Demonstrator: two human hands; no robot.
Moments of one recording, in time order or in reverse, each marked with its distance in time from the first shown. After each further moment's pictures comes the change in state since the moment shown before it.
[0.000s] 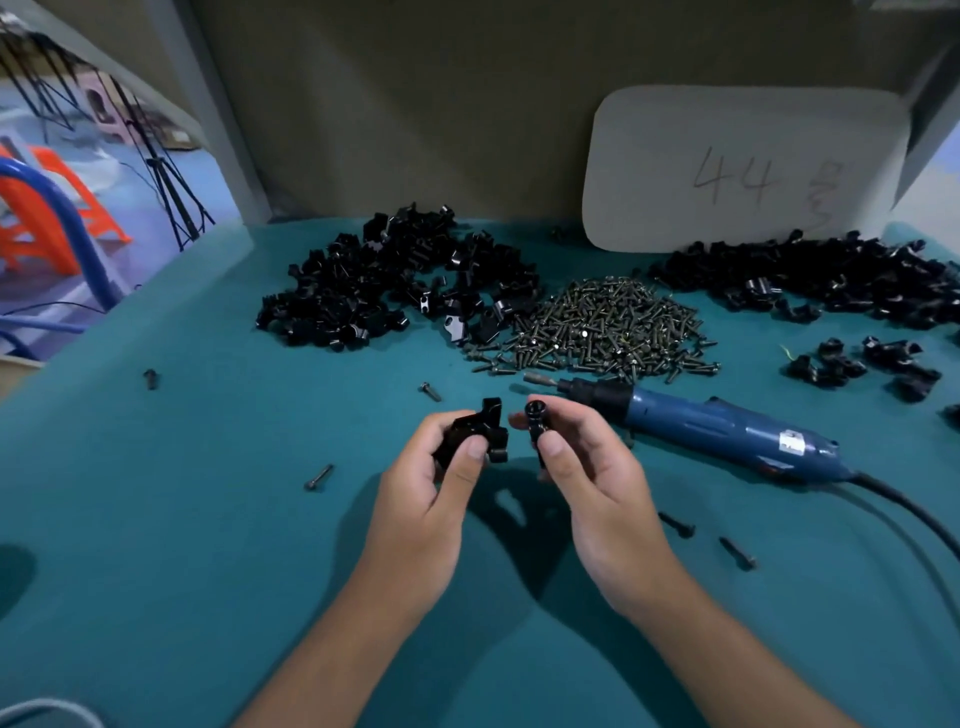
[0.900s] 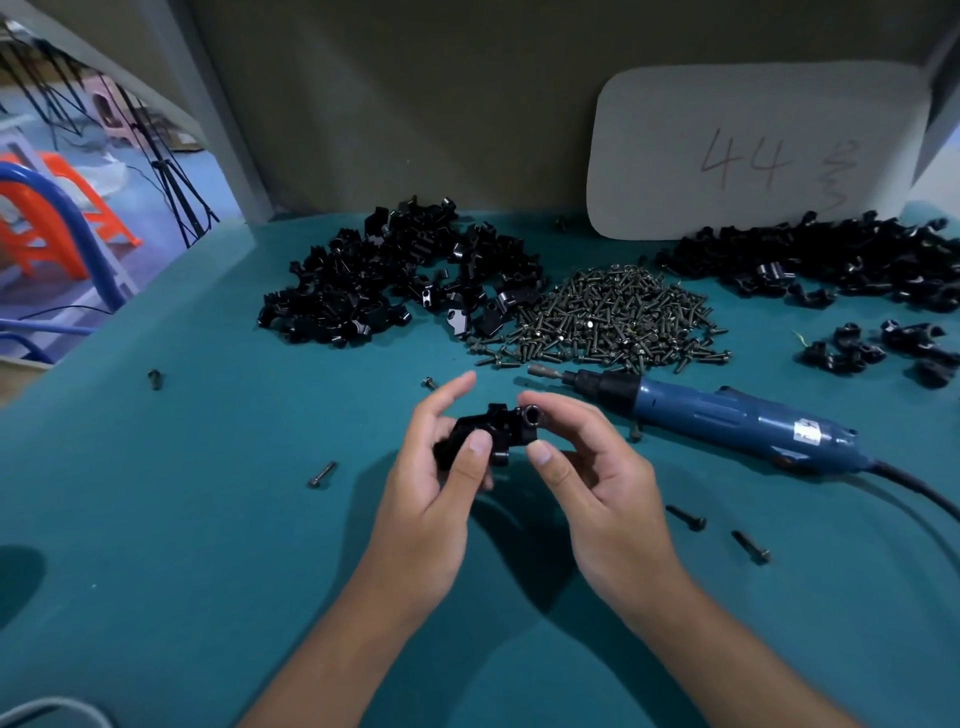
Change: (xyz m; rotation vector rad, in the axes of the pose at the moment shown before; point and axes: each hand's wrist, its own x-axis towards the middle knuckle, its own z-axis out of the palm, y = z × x) left_hand -0.002 0.003 0.000 -0.027 -0.041 -0.032; right_hand -0.002 0.005 0.001 -0.103 -0.007 -0.154
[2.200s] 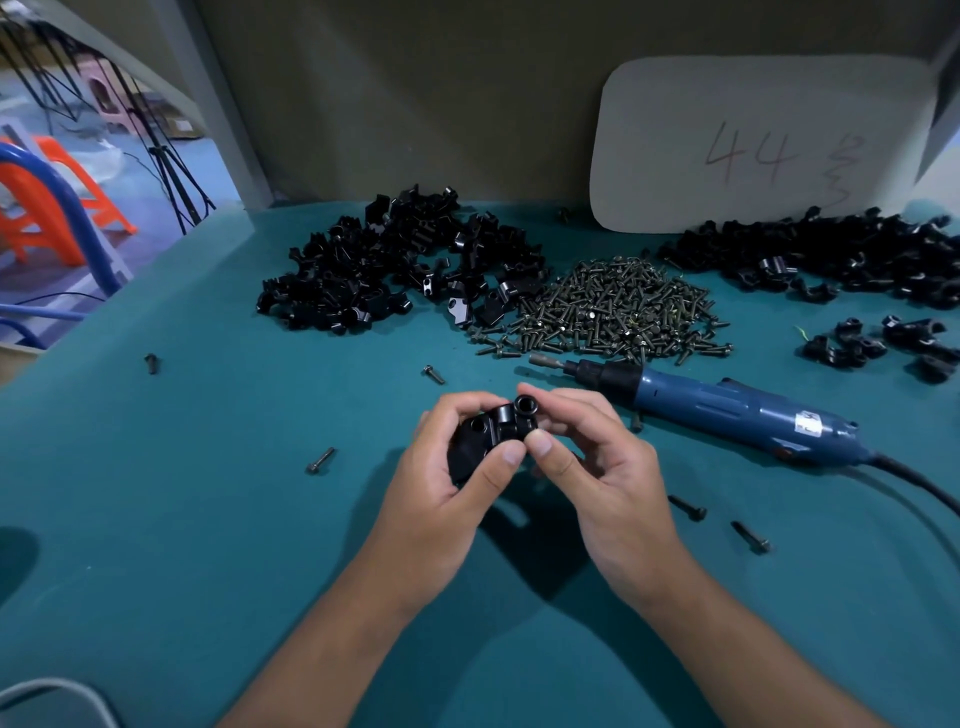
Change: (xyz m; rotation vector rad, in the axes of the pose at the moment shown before) left_hand -0.001 0.002 -0.001 0.036 -0.064 0.065; right_hand 0.001 -0.005 0.001 0.162 -0.010 0.033
